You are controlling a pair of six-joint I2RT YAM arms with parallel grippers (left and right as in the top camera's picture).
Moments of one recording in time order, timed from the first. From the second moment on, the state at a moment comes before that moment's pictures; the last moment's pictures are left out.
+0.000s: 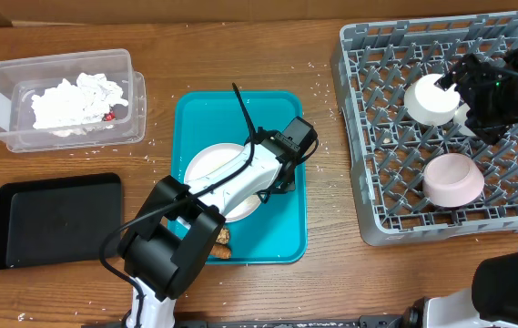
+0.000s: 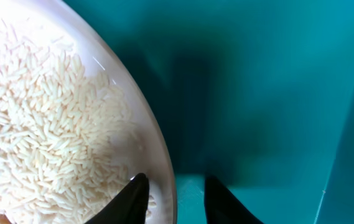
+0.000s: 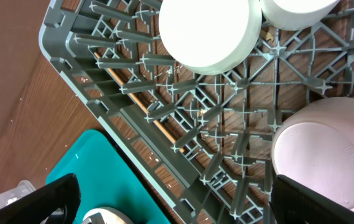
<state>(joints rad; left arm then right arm) -0.69 2.02 1.36 -0.80 -0.17 -0.73 -0.26 1.68 1.75 -1.23 -0.26 0.59</state>
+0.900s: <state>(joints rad) -0.69 2.02 1.66 -1.19 -0.40 -0.72 -0.26 1.68 1.75 -1.23 -0.26 0.59</state>
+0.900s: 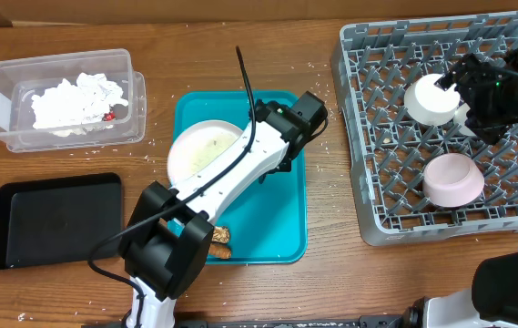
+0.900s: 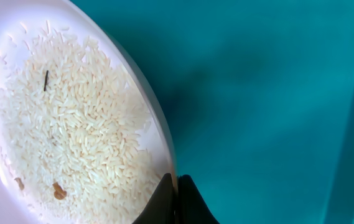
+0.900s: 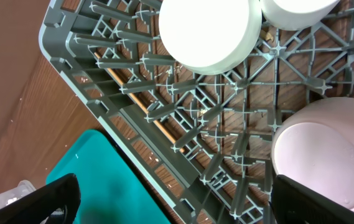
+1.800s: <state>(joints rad) -0.01 1.92 1.87 -1.54 -0.28 -0.91 -0.26 1.68 1.75 -1.23 -0.26 0.59</state>
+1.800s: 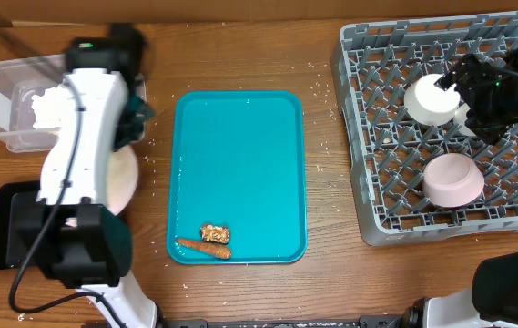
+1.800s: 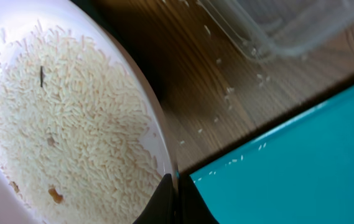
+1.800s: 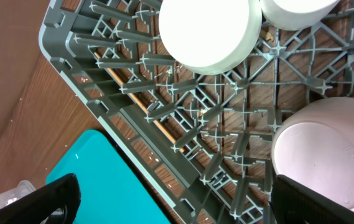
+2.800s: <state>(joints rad) 0.50 1.92 1.68 -1.27 0.24 -0.67 -0.26 1.68 1.75 -1.23 -0.26 0.59</state>
